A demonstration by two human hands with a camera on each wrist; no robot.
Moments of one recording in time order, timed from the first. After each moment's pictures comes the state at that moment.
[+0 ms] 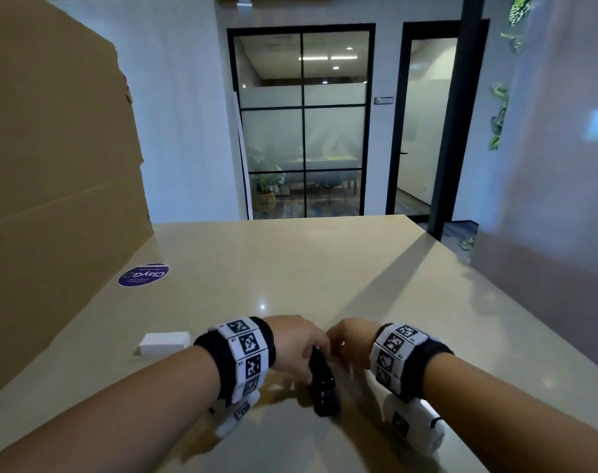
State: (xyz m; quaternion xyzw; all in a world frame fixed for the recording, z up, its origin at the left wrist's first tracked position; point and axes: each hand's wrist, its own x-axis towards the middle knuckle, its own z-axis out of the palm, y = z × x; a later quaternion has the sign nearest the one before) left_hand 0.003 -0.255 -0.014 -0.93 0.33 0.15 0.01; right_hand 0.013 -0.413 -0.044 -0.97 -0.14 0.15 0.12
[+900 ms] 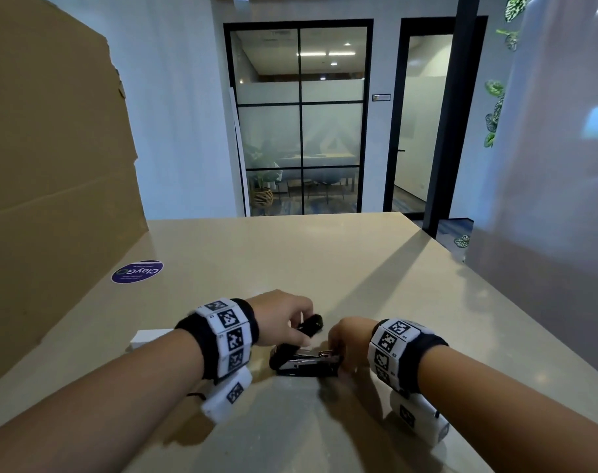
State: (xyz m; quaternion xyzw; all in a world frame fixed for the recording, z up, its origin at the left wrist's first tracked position) left_hand 0.016 -0.245 -0.003 -0.95 0.28 0.11 -0.10; right_hand 0.013 -0.420 -0.040 -0.97 -0.15 0.19 0.02
